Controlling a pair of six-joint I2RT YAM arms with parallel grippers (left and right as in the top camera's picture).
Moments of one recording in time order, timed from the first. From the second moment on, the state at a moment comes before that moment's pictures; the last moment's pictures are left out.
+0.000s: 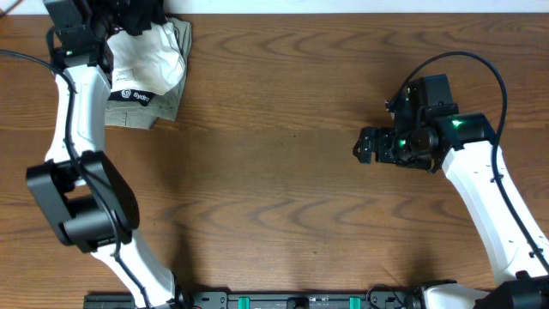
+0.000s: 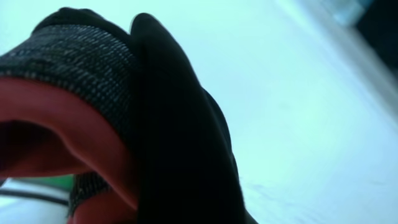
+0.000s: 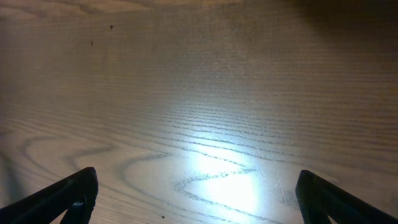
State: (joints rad) left arm 0.24 2.02 1.72 0.01 0.23 -0.68; right arm 0.16 1.46 1.18 -1.00 -0.25 0.26
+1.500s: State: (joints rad) left arm 0.32 1.94 1.72 -0.56 0.30 -0.84; right arm 0.16 1.46 1.18 -0.98 -0.25 0.26
